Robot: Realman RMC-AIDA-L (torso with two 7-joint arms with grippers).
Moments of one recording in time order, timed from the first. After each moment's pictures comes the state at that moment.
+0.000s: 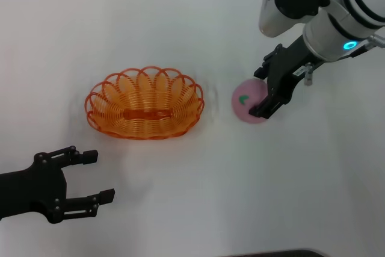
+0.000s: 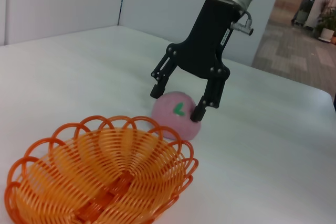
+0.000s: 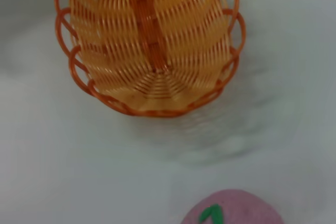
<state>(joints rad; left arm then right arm) -0.23 -2.17 0.64 0.83 2.20 1.76 -1.17 0.71 2.10 -1.31 -1.02 -2.58 -1.45 1.99</state>
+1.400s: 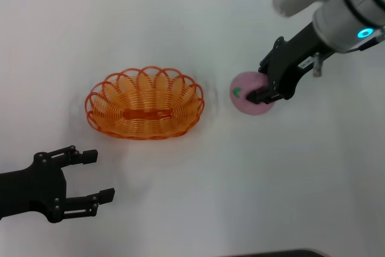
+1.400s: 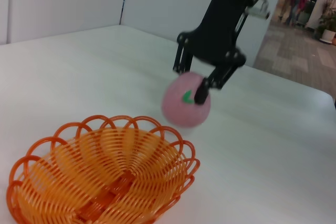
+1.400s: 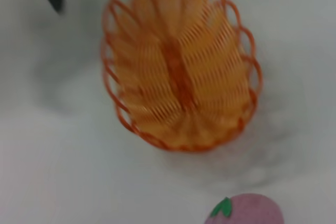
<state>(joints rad) -0.23 -2.17 0.64 0.83 2.20 1.76 -1.19 0.70 2.09 -1.23 -1.14 -2.51 -1.61 1.99</state>
